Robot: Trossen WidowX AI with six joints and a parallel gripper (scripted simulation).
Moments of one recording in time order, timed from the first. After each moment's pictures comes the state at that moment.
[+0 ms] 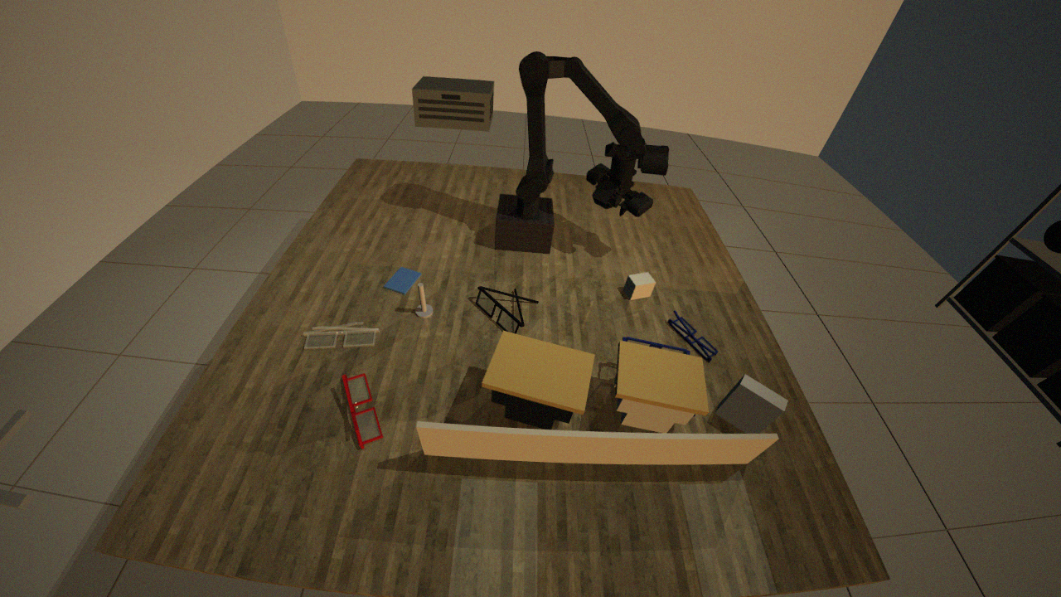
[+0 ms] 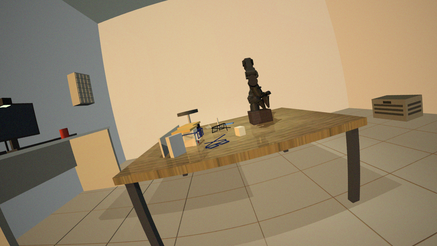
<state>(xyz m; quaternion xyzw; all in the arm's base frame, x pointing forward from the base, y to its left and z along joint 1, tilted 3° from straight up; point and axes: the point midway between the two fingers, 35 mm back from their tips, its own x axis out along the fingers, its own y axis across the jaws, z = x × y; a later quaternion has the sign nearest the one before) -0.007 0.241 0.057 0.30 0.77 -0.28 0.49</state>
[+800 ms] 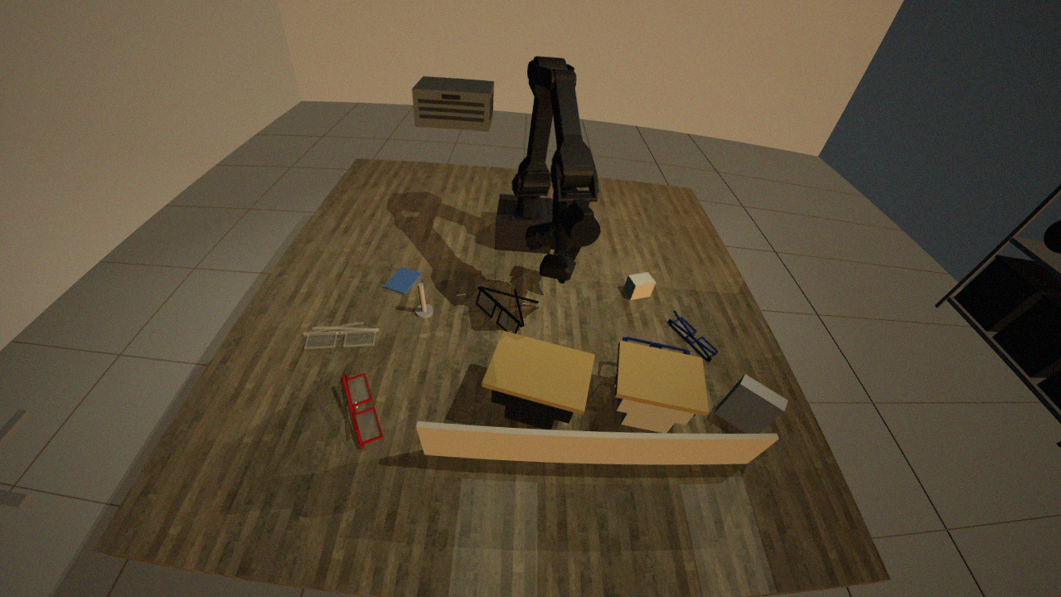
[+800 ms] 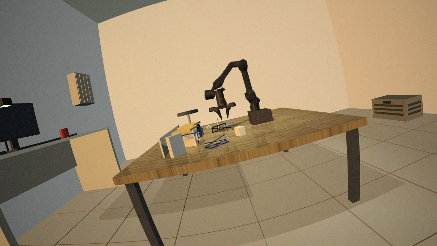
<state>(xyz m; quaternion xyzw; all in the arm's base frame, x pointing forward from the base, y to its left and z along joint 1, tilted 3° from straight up) 0.253 0.079 0.023 0.59 0.46 -0.55 0.38</state>
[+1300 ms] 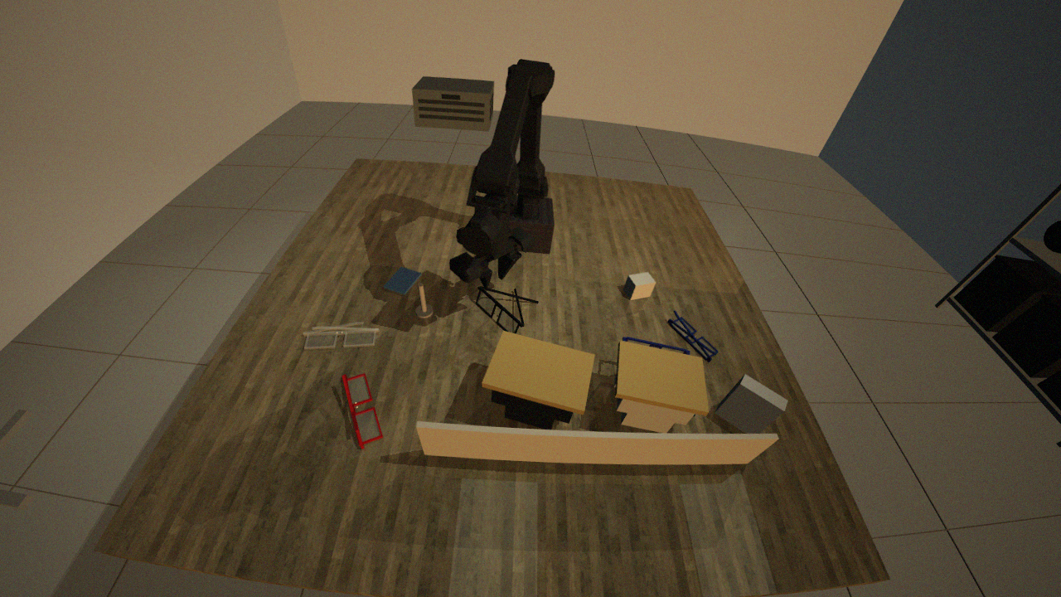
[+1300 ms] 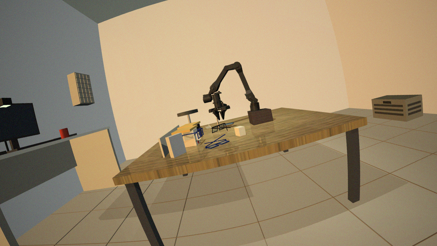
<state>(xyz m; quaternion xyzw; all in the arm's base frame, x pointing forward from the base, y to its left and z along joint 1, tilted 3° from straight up) 0.271 -0.076 0.007 0.64 0.27 -0.67 0.26</state>
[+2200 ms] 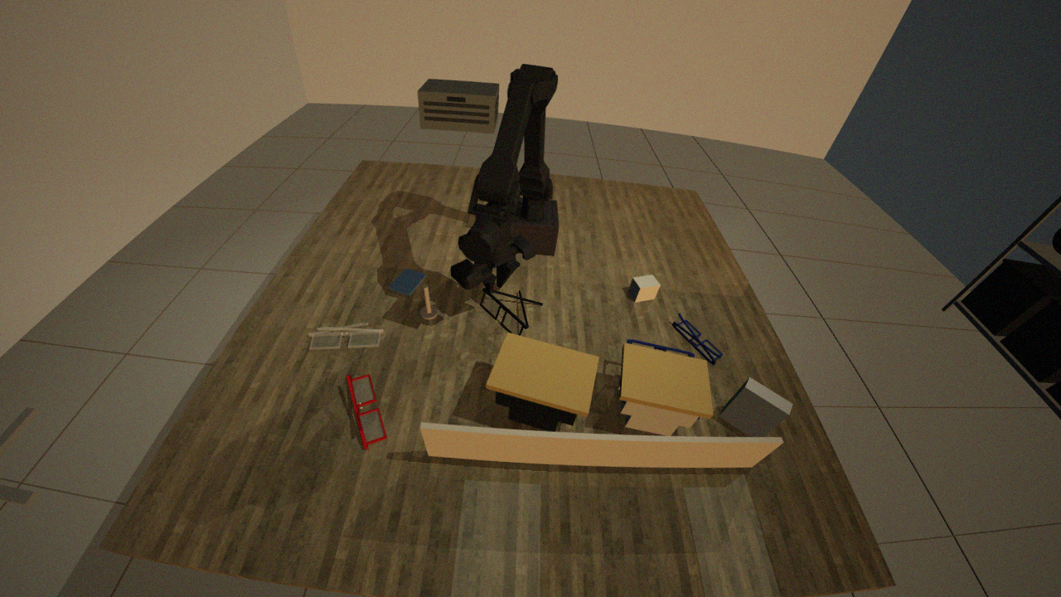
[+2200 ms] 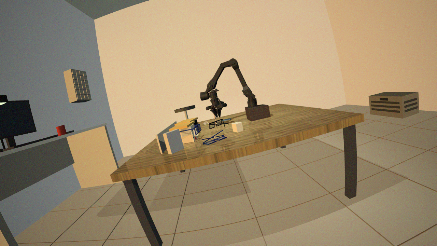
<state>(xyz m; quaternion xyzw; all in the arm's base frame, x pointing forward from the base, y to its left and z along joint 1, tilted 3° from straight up) 0.275 -0.084 -0.005 0.65 0.26 -0.67 0.25</state>
